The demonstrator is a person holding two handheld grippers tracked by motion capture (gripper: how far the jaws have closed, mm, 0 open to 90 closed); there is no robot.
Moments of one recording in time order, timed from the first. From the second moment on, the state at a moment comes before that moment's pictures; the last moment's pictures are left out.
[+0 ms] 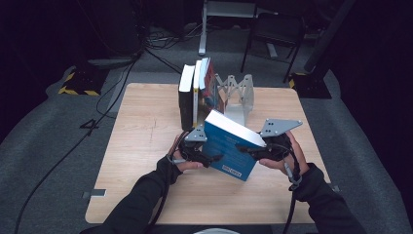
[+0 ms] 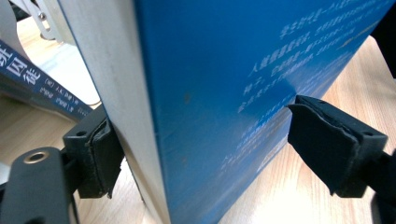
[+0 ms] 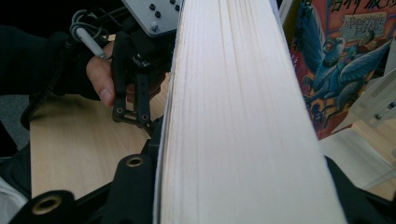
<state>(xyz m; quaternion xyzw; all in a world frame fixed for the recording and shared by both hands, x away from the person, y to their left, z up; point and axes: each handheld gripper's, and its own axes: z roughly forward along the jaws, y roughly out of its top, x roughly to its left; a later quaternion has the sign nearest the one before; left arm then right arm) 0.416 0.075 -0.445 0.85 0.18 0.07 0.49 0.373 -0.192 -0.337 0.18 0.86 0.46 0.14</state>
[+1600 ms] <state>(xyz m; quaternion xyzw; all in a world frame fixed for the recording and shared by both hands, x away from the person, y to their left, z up) 0.337 0.177 -0.504 0.89 0.26 0.10 0.36 0.370 -0.196 -0.328 0.21 0.86 0.45 0.15</state>
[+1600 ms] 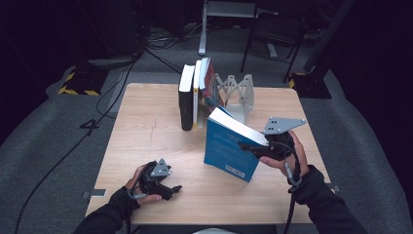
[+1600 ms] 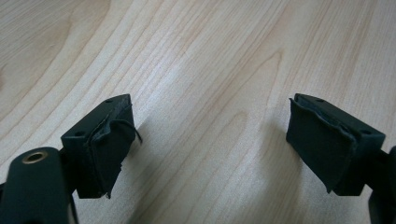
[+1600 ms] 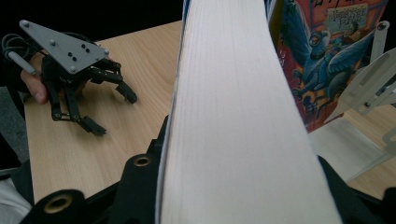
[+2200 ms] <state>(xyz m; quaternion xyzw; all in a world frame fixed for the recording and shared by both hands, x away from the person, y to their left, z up) 0.339 0.177 -0.504 0.89 0.26 0.09 0.36 0.379 -0.222 -0.300 0.25 0.86 0.41 0.19</state>
